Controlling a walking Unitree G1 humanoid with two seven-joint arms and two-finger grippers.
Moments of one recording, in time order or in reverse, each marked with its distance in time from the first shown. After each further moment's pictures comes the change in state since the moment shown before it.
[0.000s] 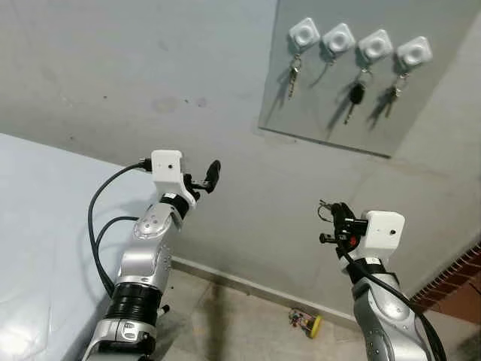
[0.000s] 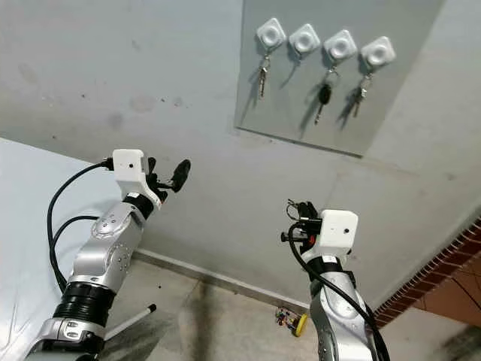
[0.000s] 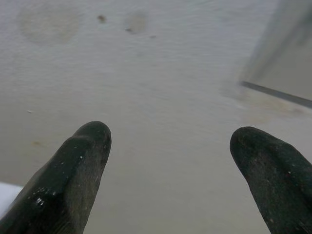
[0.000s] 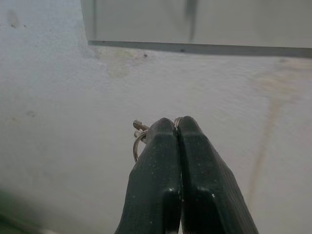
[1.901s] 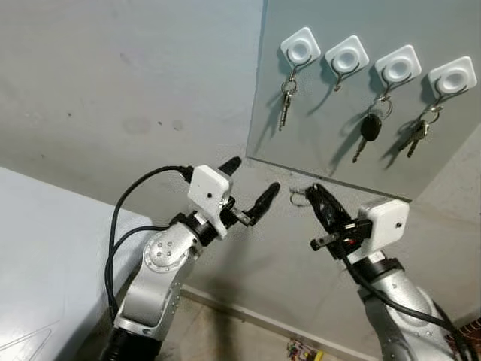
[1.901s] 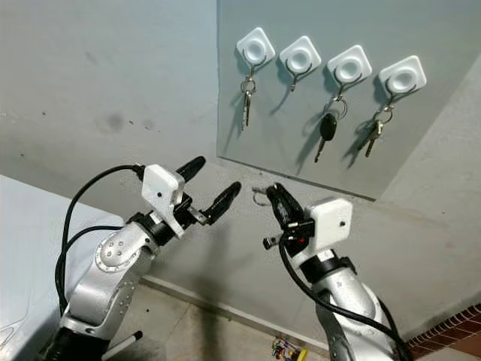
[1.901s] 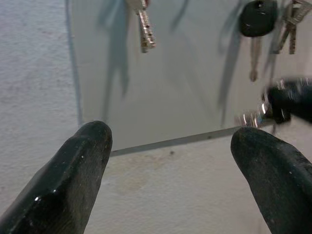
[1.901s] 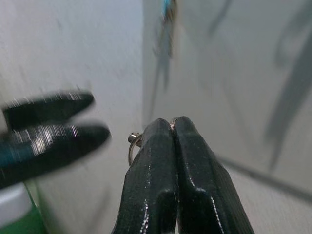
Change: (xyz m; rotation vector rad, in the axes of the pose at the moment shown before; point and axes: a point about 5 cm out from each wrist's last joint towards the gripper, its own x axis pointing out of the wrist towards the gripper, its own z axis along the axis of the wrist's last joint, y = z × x) left arm -0.049 -0.074 0.018 0.201 -0.171 -0.516; right arm -0.019 0.034 0.061 -0.016 -0.220 0.425
